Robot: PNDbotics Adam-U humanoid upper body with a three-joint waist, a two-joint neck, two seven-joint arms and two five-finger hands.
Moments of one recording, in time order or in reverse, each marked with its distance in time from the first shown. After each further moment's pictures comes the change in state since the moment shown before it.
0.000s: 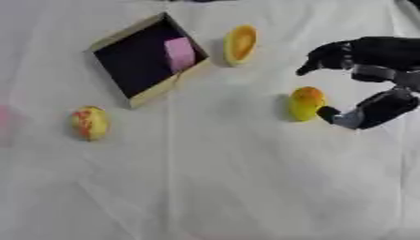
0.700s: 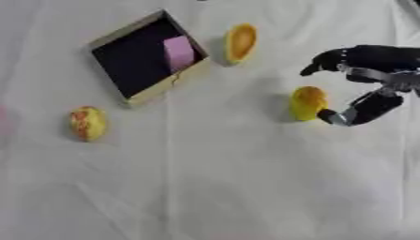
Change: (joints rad) left arm 0.000 -0.008 -0.003 0.000 0.001 0.004 -0.005; right arm -0.045 0.089 0.021 0.183 0.075 -0.028 0.007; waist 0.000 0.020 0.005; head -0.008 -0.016
